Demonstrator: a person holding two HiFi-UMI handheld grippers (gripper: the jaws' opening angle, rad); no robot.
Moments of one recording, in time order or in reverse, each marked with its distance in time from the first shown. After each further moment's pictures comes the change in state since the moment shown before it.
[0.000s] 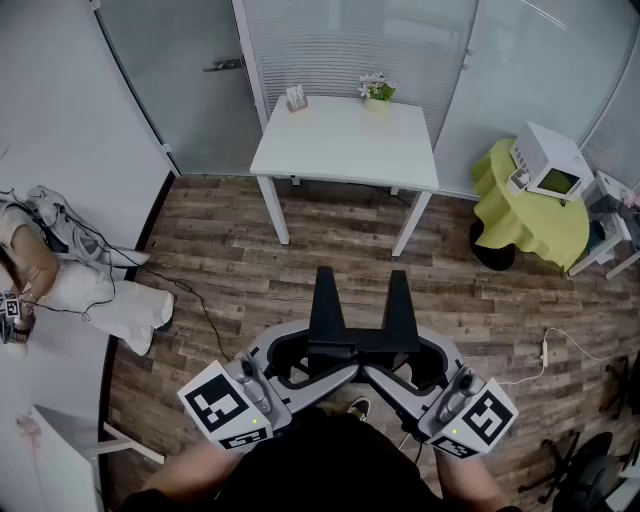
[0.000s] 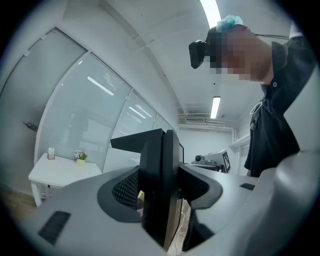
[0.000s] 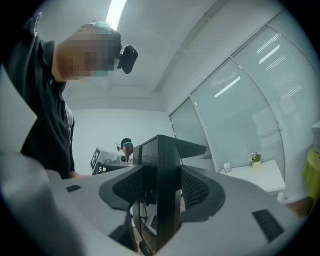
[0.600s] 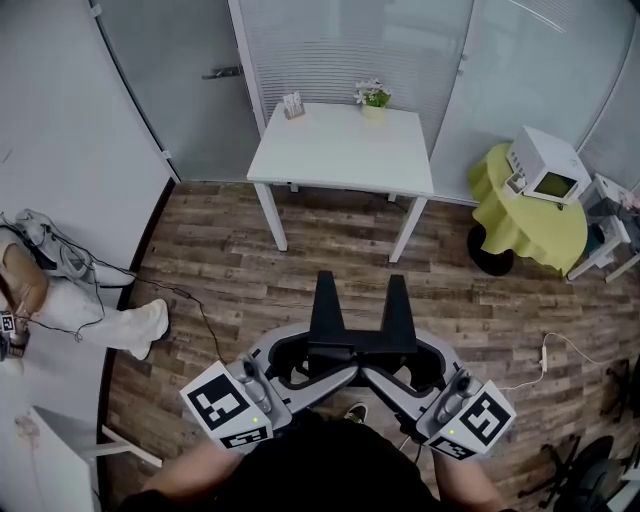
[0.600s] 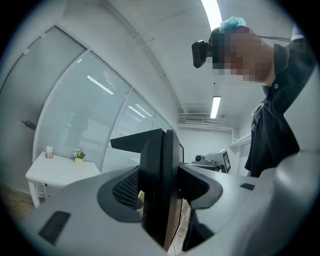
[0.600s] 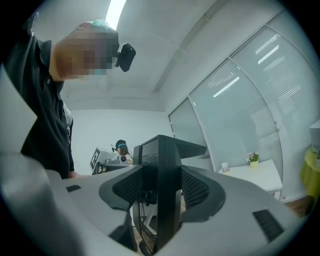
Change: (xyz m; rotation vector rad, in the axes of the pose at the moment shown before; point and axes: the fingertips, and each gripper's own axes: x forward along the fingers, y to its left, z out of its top) left arm 0.018 -0.012 -0.004 -0.006 0.004 -0.003; right arm -0.020 -0.008 0.002 0.006 0.006 -0.008
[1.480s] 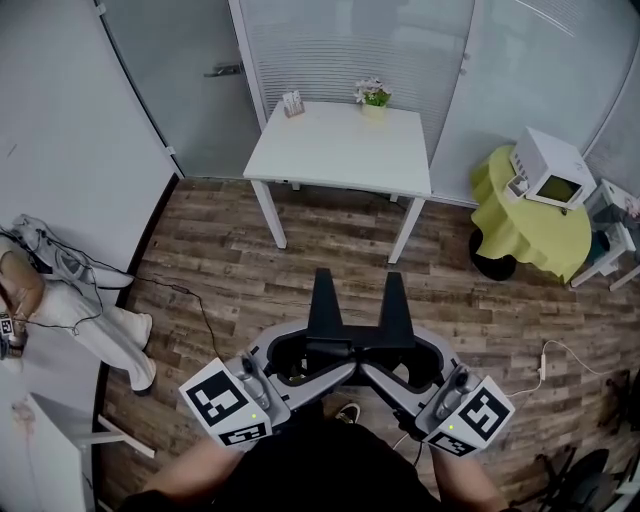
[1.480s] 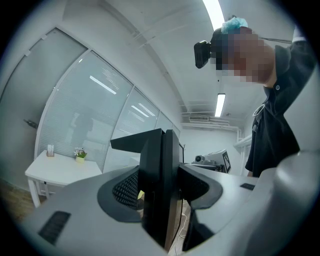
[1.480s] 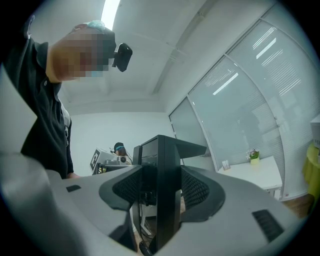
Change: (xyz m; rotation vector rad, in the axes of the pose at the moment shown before) left arm 0.048 -0.008 -0.006 -0.020 -0.011 0.062; right arm -0.034 -0.036 0.003 0.032 0.002 0.041
